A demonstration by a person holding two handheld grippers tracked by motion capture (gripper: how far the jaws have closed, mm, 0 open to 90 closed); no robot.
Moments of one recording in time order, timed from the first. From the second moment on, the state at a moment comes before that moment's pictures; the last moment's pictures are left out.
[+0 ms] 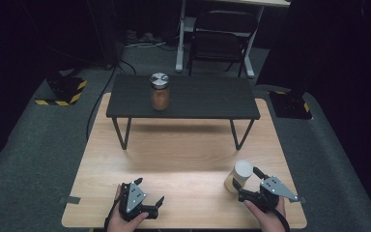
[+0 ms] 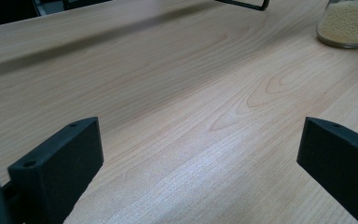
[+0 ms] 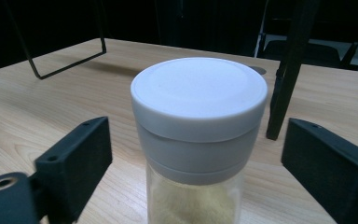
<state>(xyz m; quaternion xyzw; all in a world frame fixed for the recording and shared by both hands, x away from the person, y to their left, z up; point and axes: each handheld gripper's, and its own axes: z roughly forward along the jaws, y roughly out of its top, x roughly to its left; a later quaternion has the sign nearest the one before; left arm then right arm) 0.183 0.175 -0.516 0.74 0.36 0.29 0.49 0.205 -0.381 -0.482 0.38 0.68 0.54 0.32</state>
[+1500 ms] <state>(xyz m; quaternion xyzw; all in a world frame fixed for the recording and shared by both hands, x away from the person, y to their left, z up) 0.185 0.178 -0.516 0.74 0.36 0.28 0.49 0.211 -0.364 -0.466 0.38 0.67 0.55 0.32</state>
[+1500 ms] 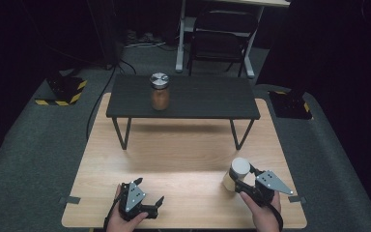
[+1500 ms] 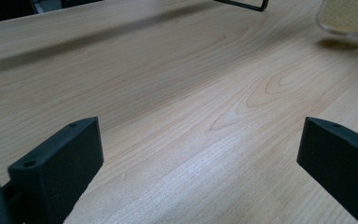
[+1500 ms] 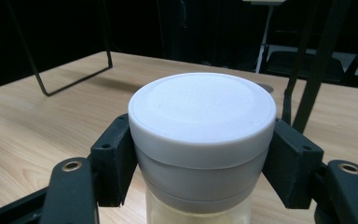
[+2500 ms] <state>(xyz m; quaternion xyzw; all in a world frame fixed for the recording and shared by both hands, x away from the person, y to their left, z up) 0.188 0.186 -0.513 0.74 0.37 0.27 0.49 0.229 -0.334 -0.400 0.35 0.67 0.57 0.32</state>
